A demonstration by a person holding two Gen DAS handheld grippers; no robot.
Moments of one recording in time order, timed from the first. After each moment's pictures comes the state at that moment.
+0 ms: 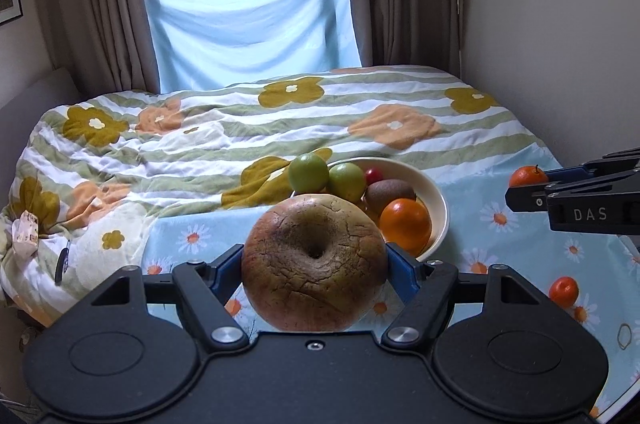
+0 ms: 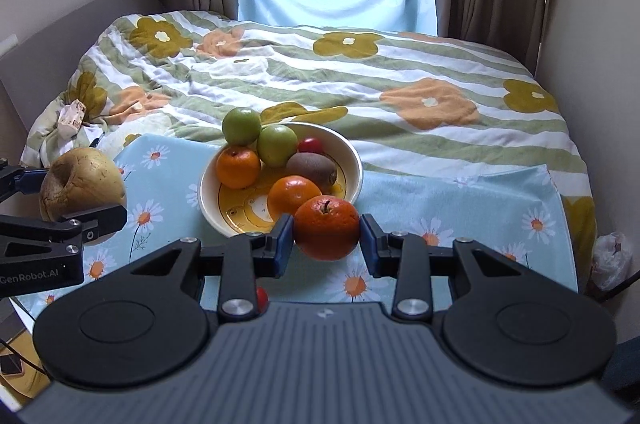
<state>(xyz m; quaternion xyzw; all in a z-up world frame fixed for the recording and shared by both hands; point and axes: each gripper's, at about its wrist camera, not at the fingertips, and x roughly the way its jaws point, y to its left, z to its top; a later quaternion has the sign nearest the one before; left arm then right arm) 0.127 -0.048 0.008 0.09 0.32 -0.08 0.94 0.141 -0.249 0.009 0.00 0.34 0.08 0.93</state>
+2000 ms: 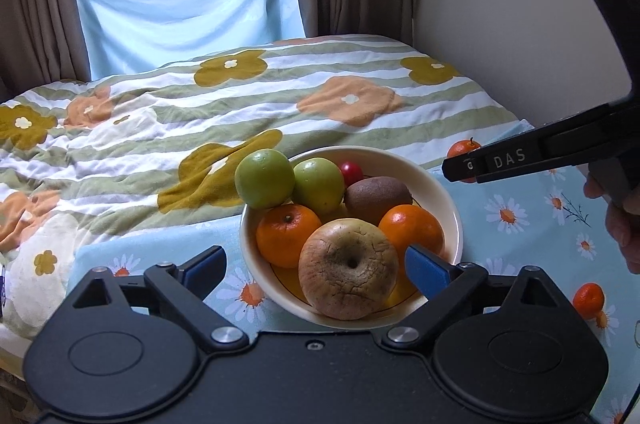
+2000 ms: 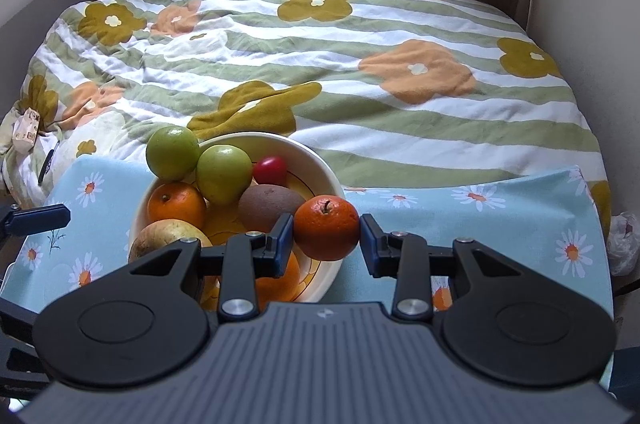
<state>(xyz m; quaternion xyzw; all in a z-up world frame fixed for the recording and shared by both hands) 0.225 -0.047 -0.034 0.09 0.36 -0.17 0.91 0.275 -0.242 -0.040 0.03 0.42 0.04 0.91</state>
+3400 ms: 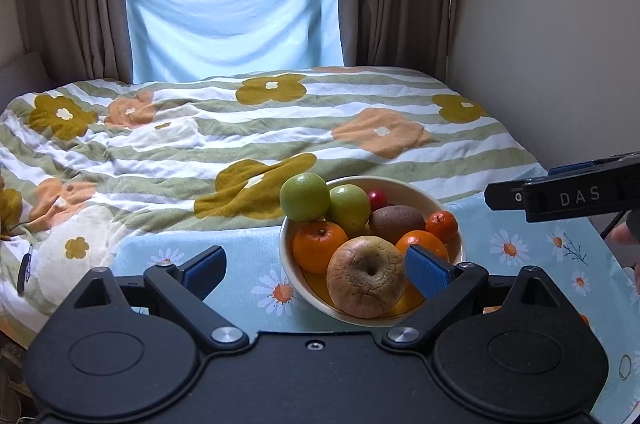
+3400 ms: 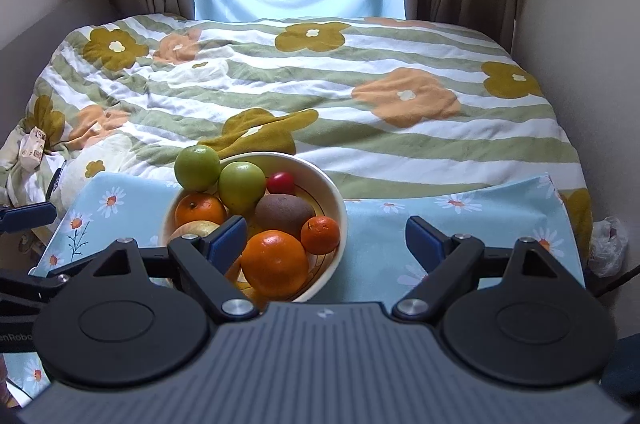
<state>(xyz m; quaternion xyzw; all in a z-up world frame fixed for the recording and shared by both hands) 0.189 -0.031 0.001 0.06 0.33 -0.12 0.94 0.212 -0.240 0.008 0.03 0.37 0.03 0.93</state>
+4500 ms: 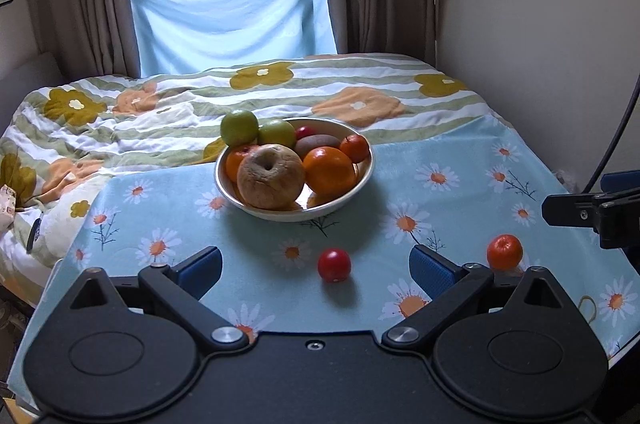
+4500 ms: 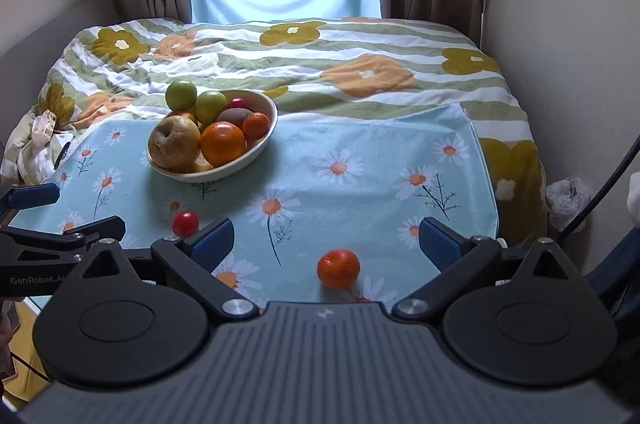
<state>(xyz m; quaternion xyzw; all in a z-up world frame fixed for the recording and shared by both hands) 0.069 -0.109 -0.037 0.08 0.33 -0.10 0.94 0.047 -0.340 -0.025 0.04 0.36 0.02 0.93</state>
